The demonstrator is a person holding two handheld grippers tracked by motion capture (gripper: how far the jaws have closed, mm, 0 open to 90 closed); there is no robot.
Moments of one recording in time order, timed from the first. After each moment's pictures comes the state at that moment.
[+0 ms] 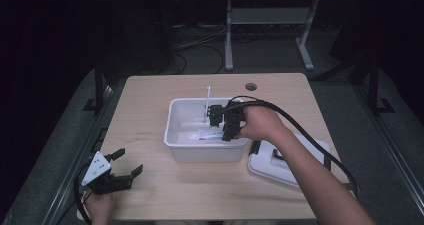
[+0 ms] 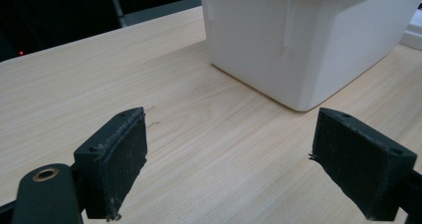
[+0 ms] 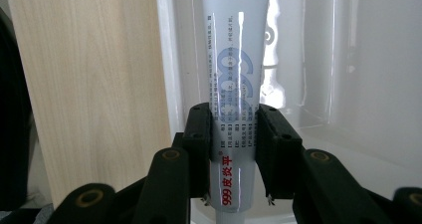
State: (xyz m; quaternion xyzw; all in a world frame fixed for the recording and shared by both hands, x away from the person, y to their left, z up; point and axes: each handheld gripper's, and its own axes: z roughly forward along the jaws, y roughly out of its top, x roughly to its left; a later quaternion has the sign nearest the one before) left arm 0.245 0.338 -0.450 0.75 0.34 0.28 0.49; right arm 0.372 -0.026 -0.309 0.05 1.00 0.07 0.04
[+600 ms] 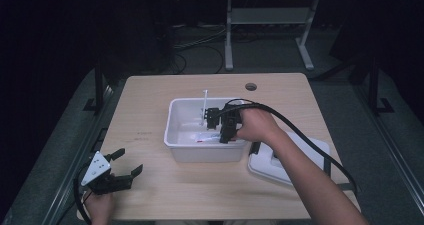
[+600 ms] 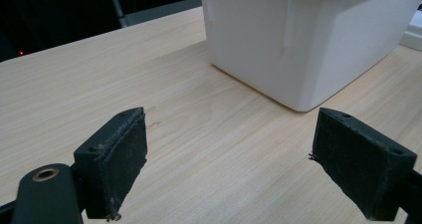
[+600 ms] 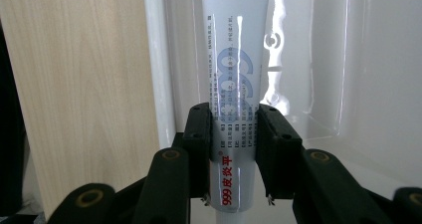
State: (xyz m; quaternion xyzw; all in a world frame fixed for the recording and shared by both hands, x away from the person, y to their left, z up) left arm 0.245 0.338 -0.450 0.75 0.34 0.28 0.49; right arm 0.377 -0.018 -0.325 0.04 1.00 0.06 0.03
